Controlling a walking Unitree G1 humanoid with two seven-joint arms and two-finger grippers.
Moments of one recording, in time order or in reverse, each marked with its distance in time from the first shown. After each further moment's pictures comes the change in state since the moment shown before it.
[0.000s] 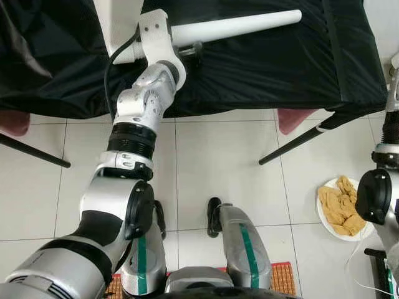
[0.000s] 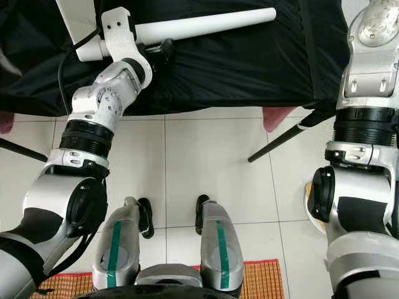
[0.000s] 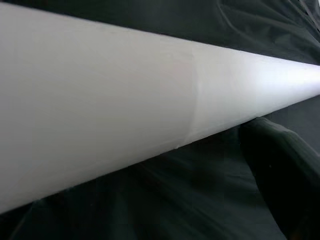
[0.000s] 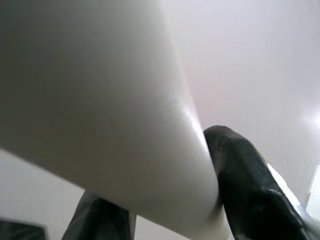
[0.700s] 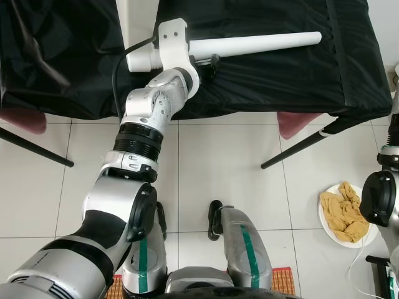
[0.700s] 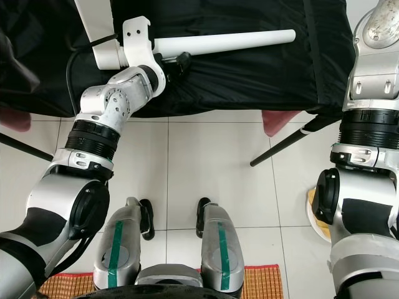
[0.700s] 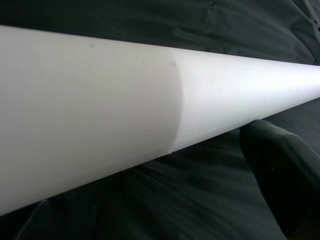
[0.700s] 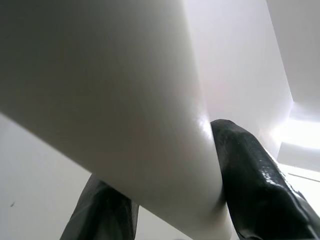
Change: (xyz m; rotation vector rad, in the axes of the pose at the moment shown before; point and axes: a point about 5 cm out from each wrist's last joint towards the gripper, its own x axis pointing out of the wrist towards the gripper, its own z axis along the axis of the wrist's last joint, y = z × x) left arm -0.001 -0.021 -0.020 -0.017 0.150 -0.081; right arm -0.003 -0.017 0.005 -0.130 -0.090 -0.143
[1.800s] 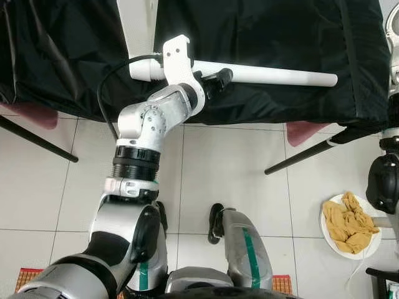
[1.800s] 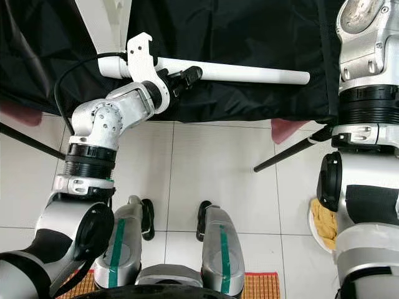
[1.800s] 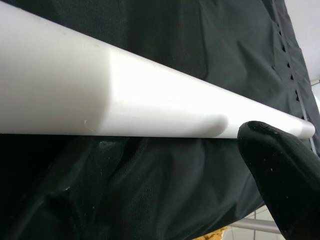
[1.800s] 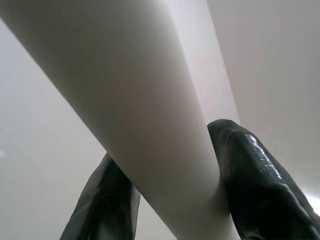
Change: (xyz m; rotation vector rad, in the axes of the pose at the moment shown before) left arm -0.018 -0.018 -0.019 -0.167 0.126 -0.124; right arm 0.001 0.019 0.019 -0.154 -0.236 -0.116
